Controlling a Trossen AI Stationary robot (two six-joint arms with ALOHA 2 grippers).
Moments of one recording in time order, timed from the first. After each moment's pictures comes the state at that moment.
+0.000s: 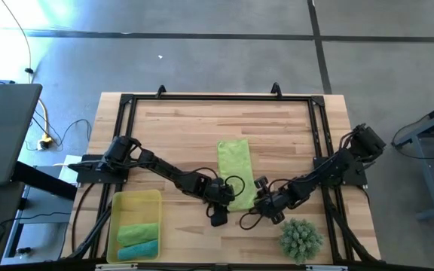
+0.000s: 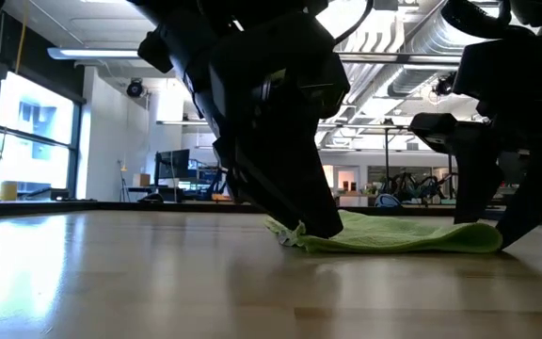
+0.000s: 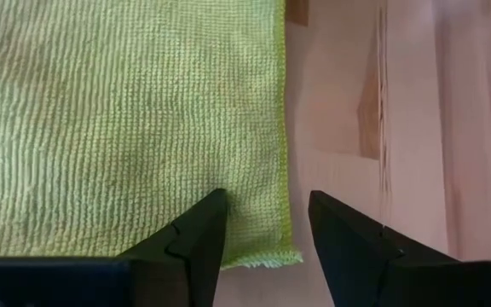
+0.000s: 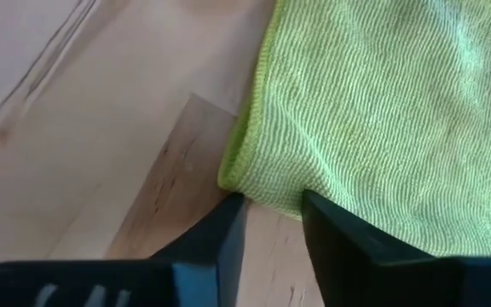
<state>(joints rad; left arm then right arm) -0.18 2.09 1.28 -0.13 0.04 -0.47 0.54 1.66 0.74 -0.20 0.28 -0.04</state>
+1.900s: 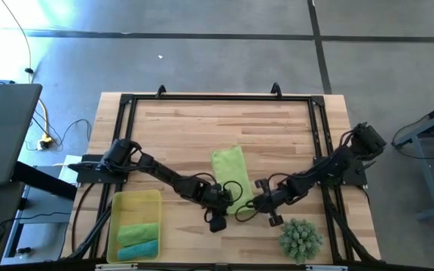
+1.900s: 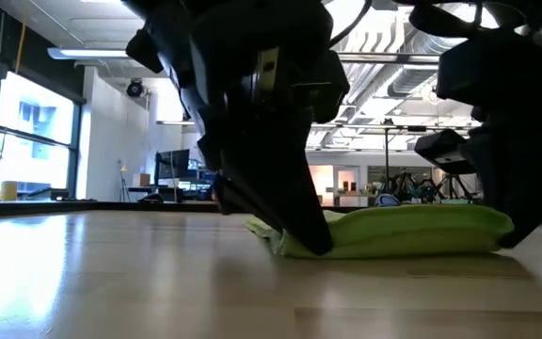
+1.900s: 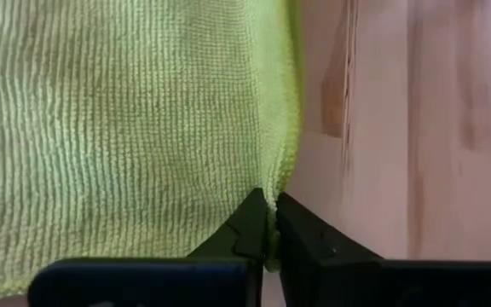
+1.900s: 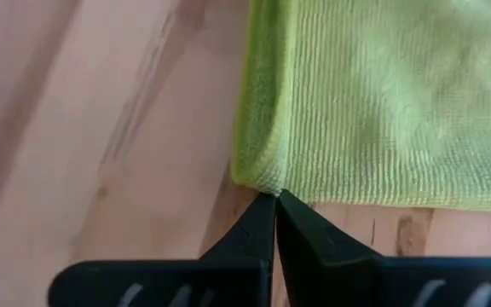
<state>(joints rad) -0.23 2.11 1.28 -0.12 0.09 -0.57 0.50 1.63 0.74 -0.17 0.06 0.17</state>
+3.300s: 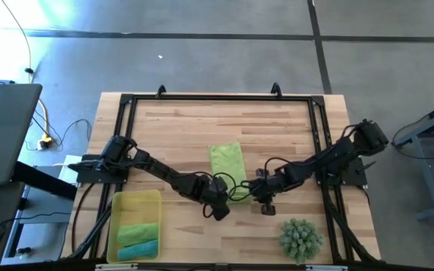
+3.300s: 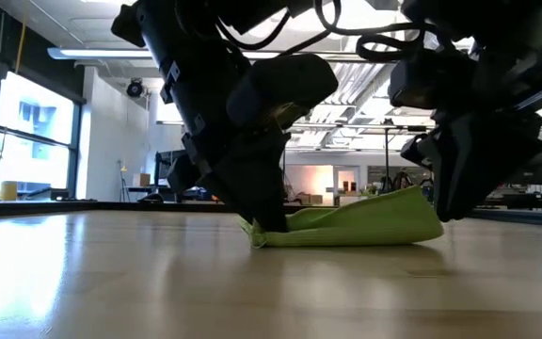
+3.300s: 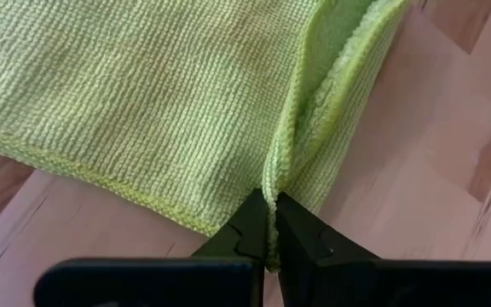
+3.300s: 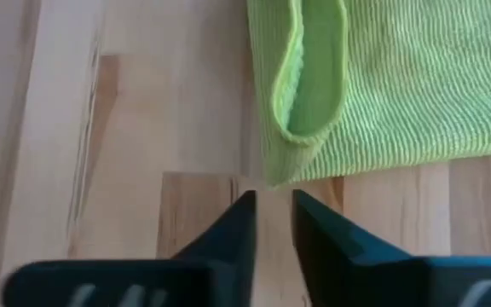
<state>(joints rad) -0.21 2.05 1.29 -0.35 -0.19 -0.89 0.34 1.58 0.74 -0.19 -0.03 0.32</state>
